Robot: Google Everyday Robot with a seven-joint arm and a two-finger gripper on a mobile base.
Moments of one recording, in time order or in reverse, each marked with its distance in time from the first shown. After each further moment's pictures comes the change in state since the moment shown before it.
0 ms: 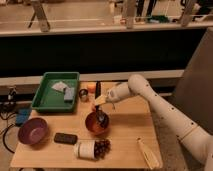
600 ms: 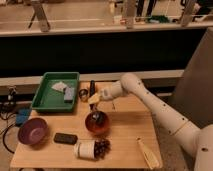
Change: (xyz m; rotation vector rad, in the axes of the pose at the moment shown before) arm 0.014 -0.016 0.029 0.019 -0.006 -0.050
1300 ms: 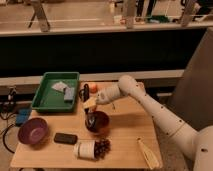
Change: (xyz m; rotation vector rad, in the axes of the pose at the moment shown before) arm -0.026 -0.035 0.009 0.120 -0.046 -0.022
